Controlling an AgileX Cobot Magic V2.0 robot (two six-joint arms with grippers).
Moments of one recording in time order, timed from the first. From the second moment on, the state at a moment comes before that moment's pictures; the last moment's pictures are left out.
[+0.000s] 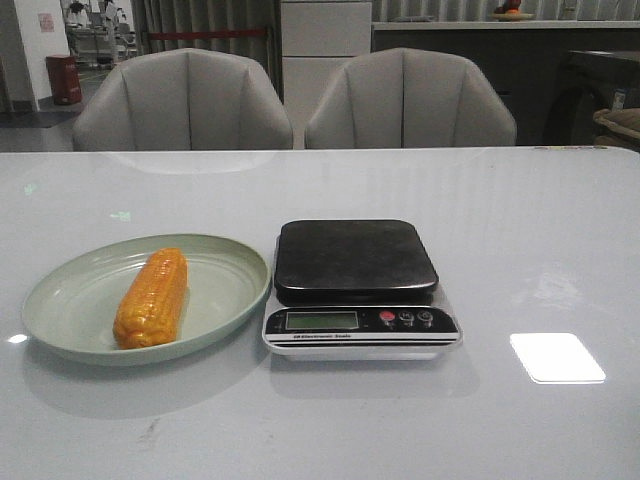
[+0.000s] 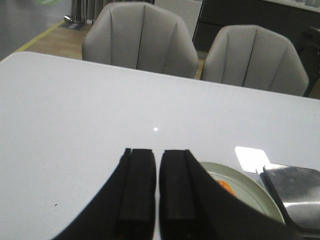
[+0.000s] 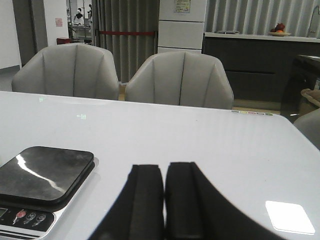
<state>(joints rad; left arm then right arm) -0.08 0.36 -0.41 0.01 0.33 -0.24 0.12 -0.01 0.03 0.07 -0.02 -0.05</state>
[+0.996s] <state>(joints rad) -0.41 1.19 -0.80 0.00 0.45 -0.26 0.12 -0.01 0.03 0.07 -0.02 -0.05</state>
